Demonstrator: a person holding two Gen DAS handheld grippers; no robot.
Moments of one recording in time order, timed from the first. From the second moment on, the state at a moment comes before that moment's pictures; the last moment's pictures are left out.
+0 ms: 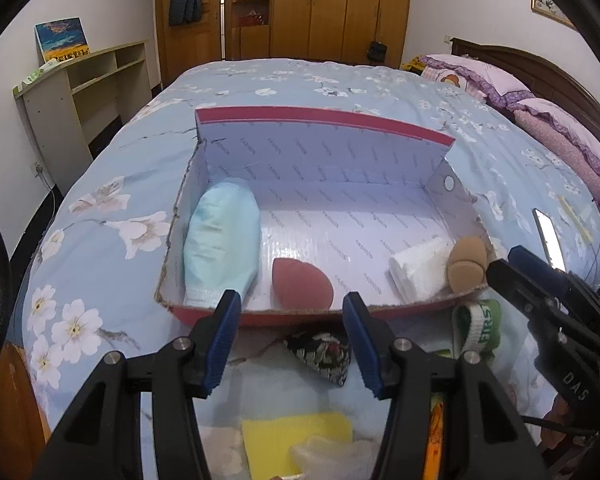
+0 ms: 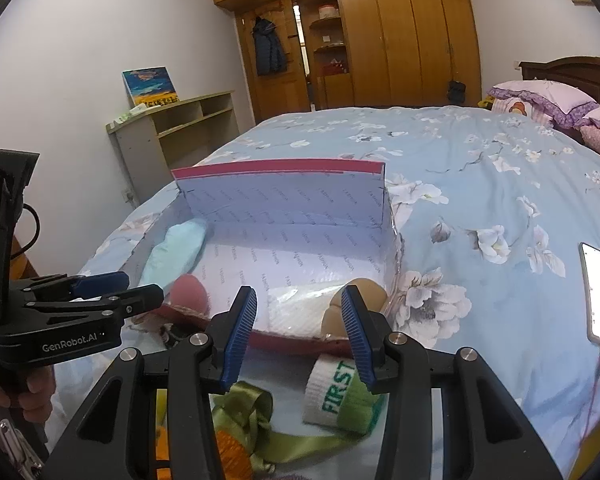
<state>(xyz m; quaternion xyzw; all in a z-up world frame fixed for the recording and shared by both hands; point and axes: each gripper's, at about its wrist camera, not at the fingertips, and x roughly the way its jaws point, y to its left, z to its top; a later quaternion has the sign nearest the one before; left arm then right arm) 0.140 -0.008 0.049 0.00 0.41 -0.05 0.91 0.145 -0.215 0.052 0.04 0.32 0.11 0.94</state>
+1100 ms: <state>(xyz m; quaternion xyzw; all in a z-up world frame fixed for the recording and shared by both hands) 0.096 -0.005 0.034 -0.01 0.43 -0.07 0.90 0.099 -0.223 0.049 0.03 0.35 0.11 0.93</state>
